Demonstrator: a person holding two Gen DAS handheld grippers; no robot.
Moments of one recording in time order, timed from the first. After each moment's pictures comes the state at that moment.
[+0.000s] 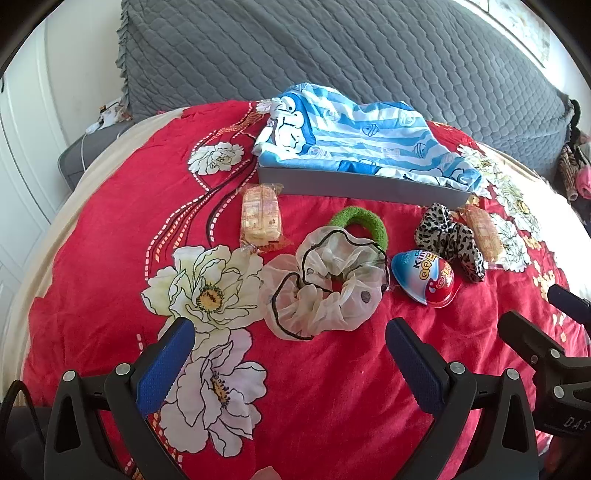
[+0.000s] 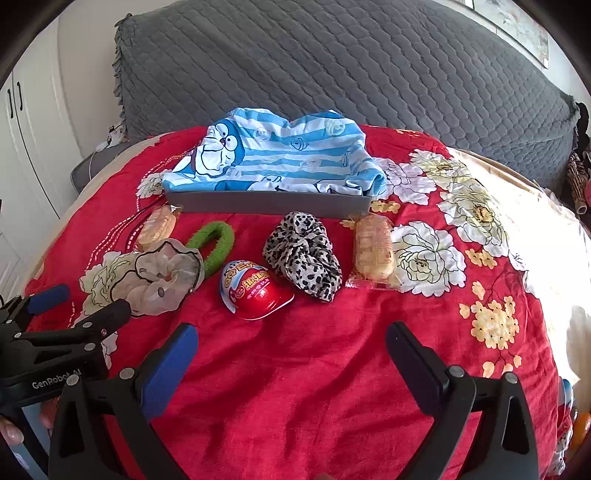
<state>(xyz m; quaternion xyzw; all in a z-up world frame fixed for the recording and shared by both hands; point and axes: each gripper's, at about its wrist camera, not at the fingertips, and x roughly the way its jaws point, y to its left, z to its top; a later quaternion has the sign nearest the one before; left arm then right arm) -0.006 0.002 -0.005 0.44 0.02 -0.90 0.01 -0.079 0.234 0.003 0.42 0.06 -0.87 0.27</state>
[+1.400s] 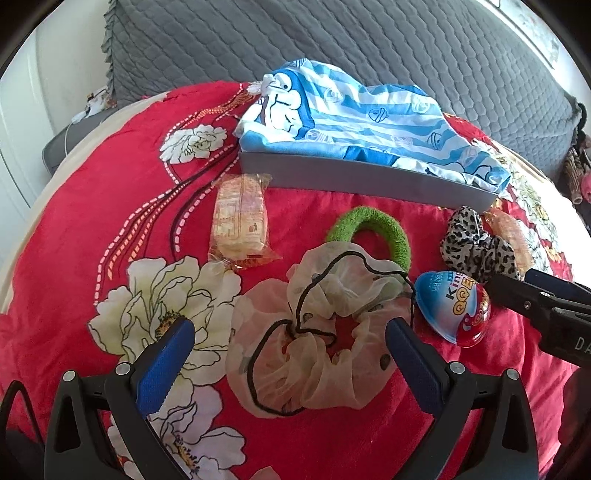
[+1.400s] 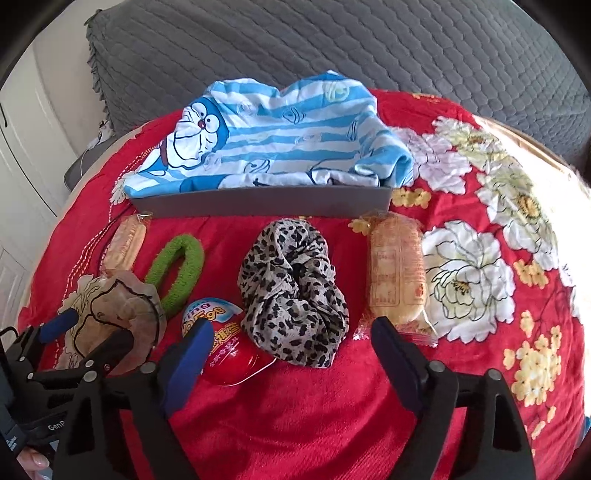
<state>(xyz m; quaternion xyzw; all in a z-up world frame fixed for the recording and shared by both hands) -0.063 0.005 -0.047 0.46 0.04 -0.89 0.01 -0.166 0.209 -0.036 0.48 0.03 -0.83 0.29</state>
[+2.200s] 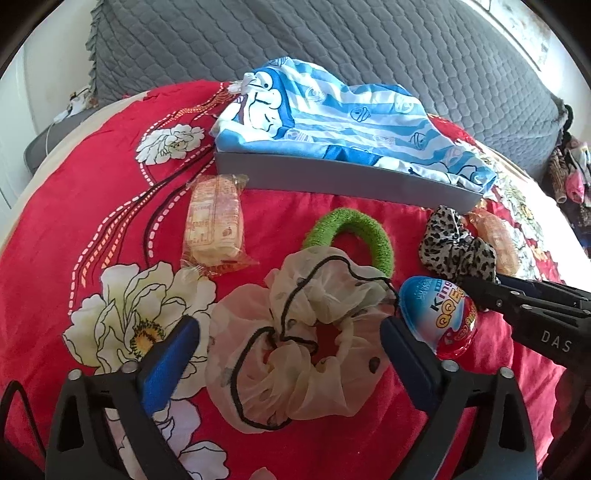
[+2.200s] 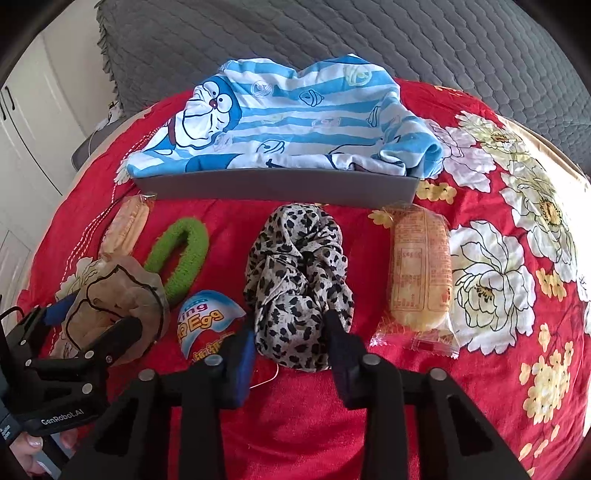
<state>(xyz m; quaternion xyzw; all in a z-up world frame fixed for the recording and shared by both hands) -0.070 0.009 -0.051 0.45 0.05 -0.89 -0.02 -0.170 0.198 -0.044 0.49 0.06 -0.81 0.32</state>
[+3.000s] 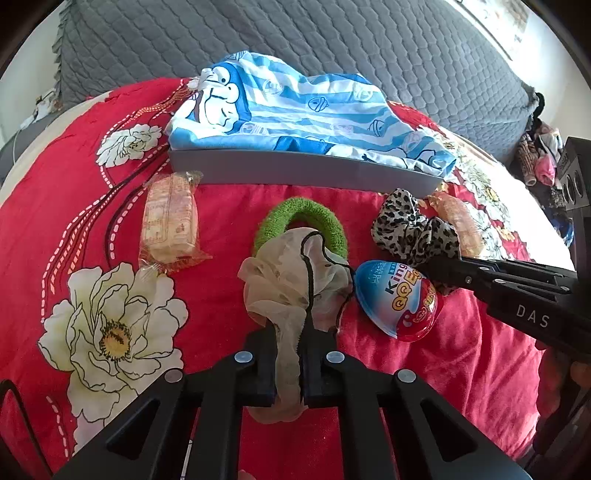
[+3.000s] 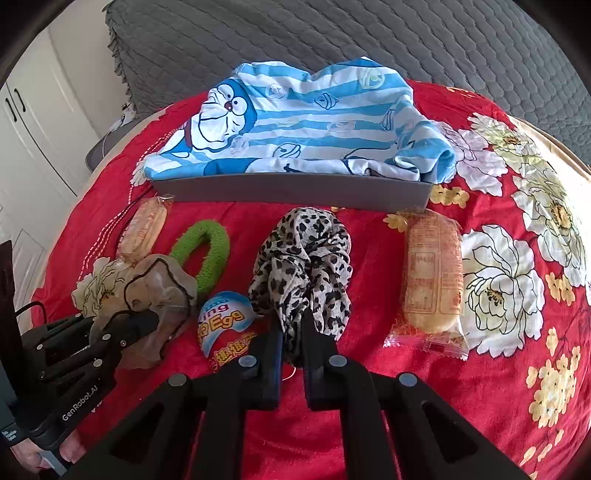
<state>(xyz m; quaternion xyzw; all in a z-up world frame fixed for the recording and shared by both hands) -0.068 0.021 -0.047 0.47 0.06 -0.88 -0.09 -0.167 0.197 -0.038 0.49 0.04 -0.80 0.35</state>
